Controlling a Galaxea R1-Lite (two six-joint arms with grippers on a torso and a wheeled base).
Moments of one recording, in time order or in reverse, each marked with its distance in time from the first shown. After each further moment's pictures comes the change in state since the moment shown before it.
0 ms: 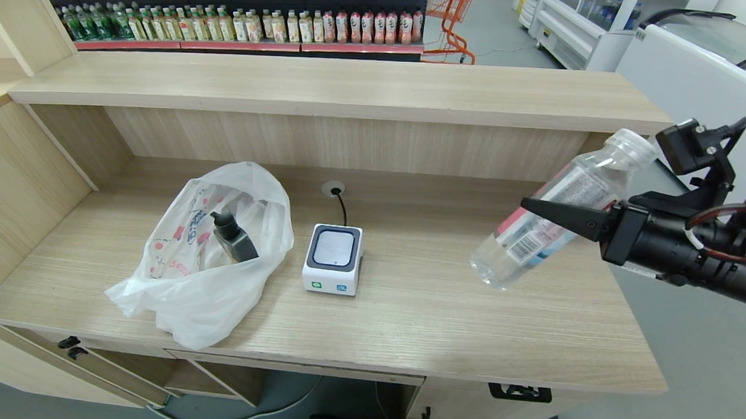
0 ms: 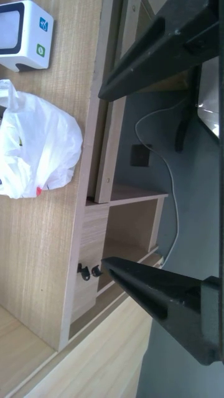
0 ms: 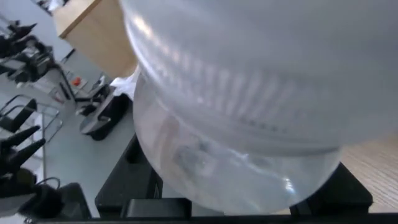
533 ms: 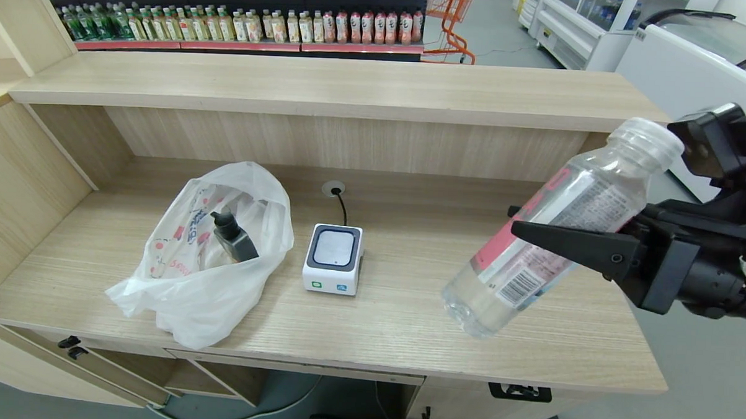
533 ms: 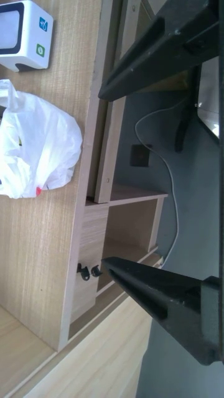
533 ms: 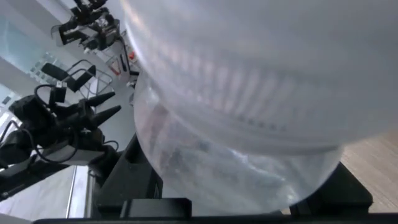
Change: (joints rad) left arm 0.000 0.000 0.000 0.000 0.000 -0.001; right arm 0.195 -0.114 0.003 0.088 0.052 -0.007
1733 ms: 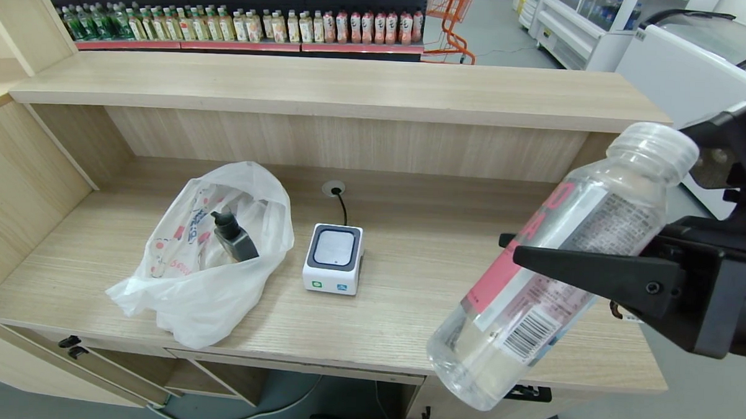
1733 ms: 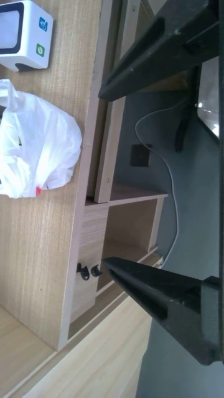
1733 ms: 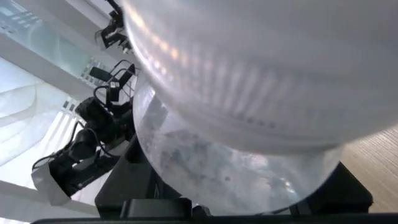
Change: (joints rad) left arm 0.000 0.000 0.000 0.000 0.000 0.000; right arm 0.146 -0.078 -0.002 0.100 -0.060 0.157
